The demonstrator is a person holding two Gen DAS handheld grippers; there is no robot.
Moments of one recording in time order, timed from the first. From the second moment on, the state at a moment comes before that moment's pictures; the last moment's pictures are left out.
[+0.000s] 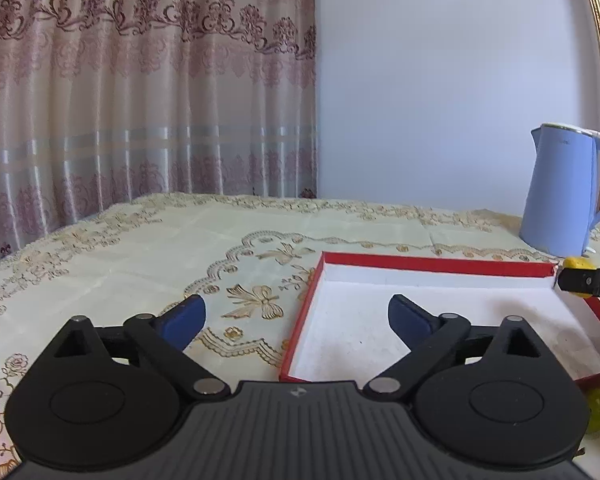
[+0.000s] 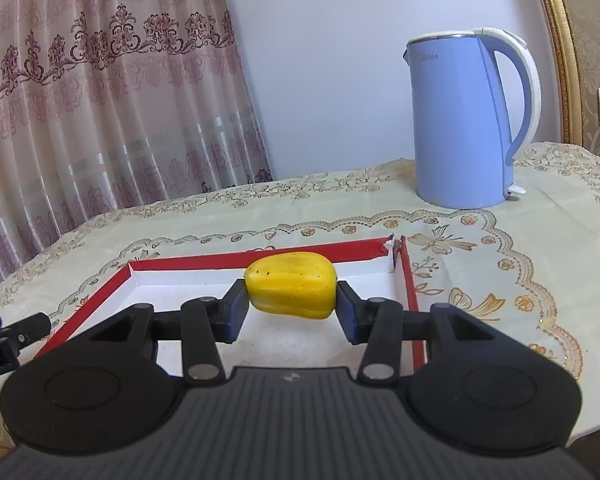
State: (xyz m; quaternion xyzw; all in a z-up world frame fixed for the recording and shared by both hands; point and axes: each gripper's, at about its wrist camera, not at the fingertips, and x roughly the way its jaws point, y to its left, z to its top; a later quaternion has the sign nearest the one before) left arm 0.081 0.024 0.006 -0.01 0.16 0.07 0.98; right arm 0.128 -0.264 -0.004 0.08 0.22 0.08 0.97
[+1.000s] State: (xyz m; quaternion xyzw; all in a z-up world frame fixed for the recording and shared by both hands) left arm 0.082 0.024 0.004 -0.01 0.17 0.07 0.98; right arm 0.145 -0.273 -0.017 0.11 0.25 0.06 0.96
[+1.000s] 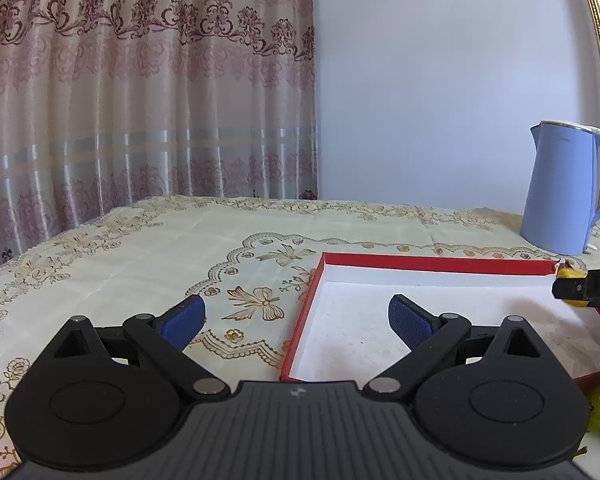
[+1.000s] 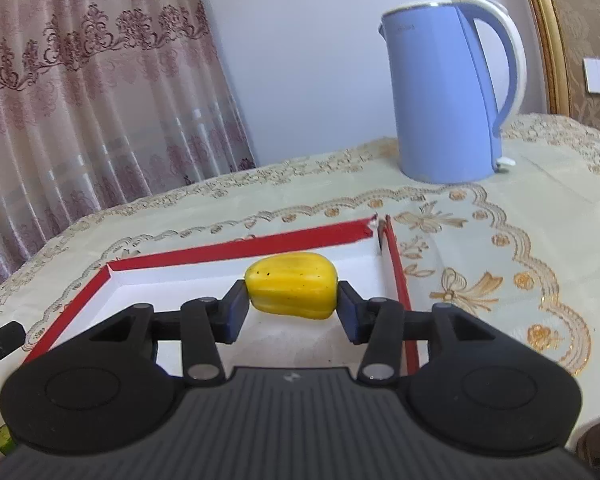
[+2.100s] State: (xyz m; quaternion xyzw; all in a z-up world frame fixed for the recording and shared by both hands) left arm 0.020 0.014 -0.017 0.08 0.25 -0.03 0.96; right arm 0.130 -0.284 -0.018 0.18 0.22 0.12 0.95
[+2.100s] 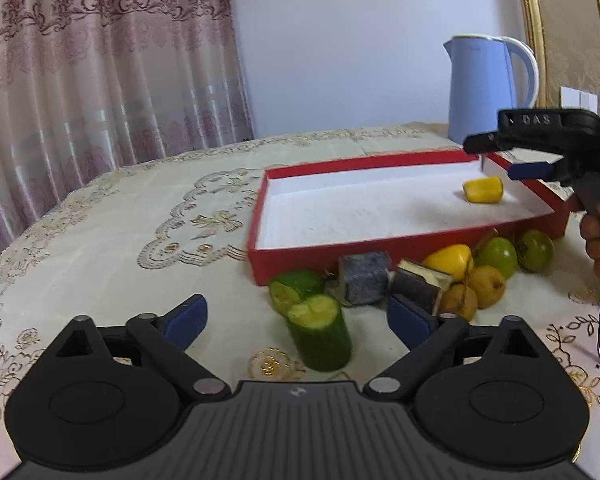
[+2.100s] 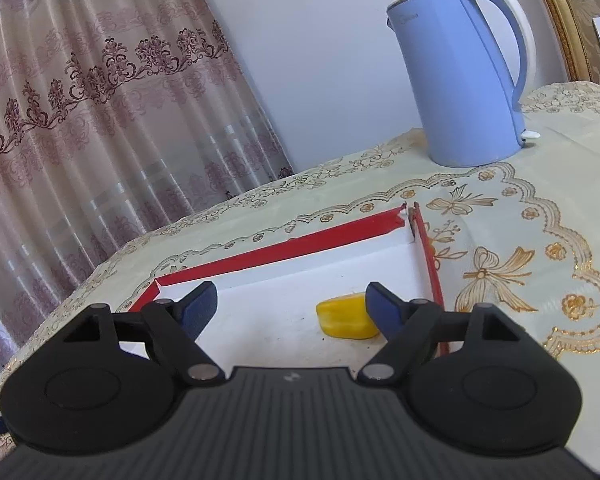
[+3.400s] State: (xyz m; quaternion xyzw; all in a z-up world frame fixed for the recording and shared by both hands) left arm 0.030 0.019 -0.027 0.02 0.26 0.00 0.96; right arm 0.072 -0.292 0.004 0.17 0.17 0.10 0.97
